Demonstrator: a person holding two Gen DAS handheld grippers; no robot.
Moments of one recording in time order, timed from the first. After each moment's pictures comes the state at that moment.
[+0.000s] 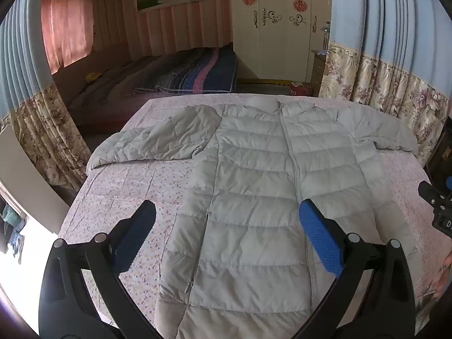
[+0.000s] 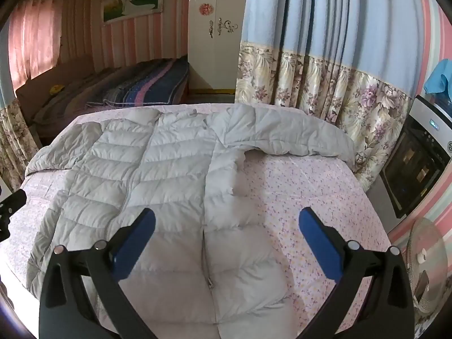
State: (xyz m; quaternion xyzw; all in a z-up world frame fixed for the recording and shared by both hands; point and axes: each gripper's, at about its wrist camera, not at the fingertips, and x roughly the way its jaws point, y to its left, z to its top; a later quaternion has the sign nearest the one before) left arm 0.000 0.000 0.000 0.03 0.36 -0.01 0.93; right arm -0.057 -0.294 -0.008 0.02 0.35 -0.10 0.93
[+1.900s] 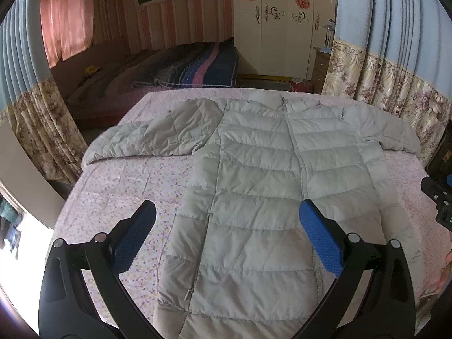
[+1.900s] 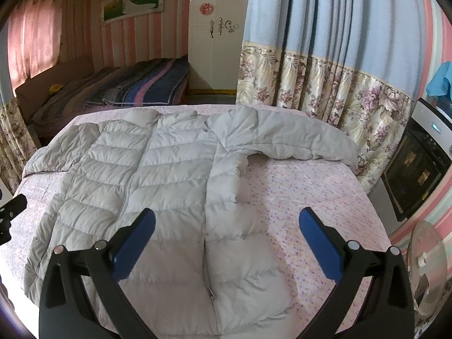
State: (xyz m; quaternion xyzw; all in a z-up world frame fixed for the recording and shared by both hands) left arm 0.010 0.010 -0.008 0.00 0.36 -0.02 0.93; right arm -0.045 -0.294 -0.009 0.02 0.35 -0.10 0.93
